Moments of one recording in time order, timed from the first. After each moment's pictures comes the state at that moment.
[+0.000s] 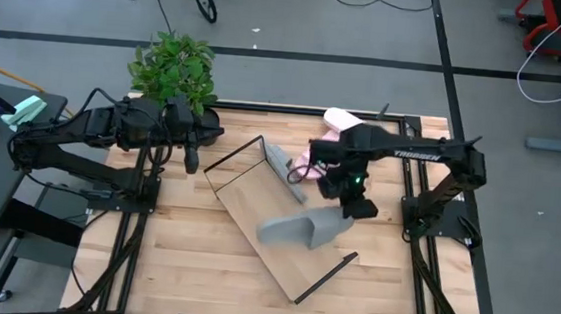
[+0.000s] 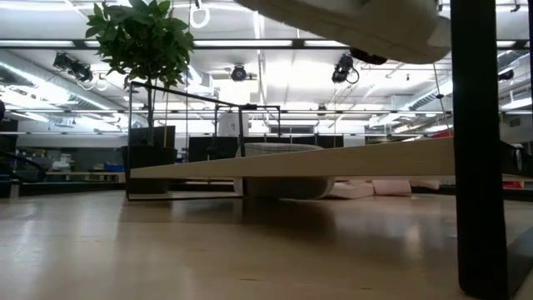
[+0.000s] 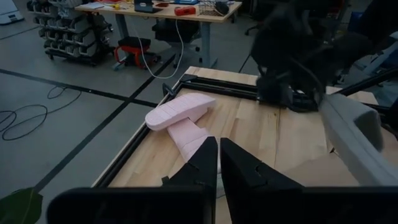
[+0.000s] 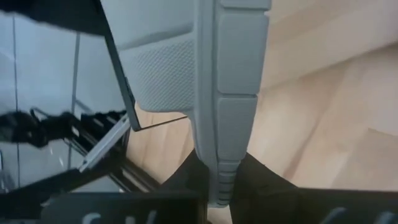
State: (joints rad) left arm 0.04 0.92 1.19 -0.58 -0.31 -0.09; right arm -0.10 1.68 1.59 -1.53 -0.61 -0.38
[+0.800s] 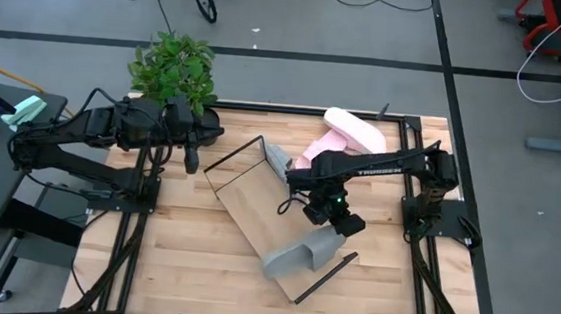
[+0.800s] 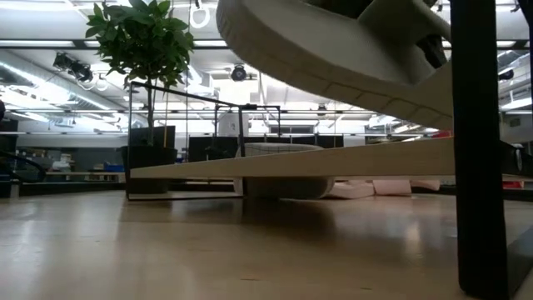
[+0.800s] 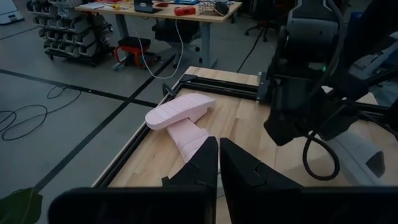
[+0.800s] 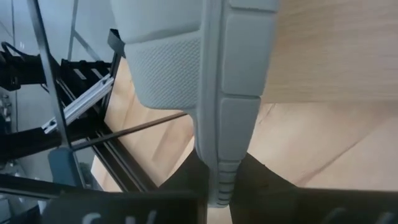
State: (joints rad) left arm 0.04 0.92 1.19 -0.58 -0.31 -0.09; right arm 0.00 1.89 1.56 -1.50 -0.58 -0.60
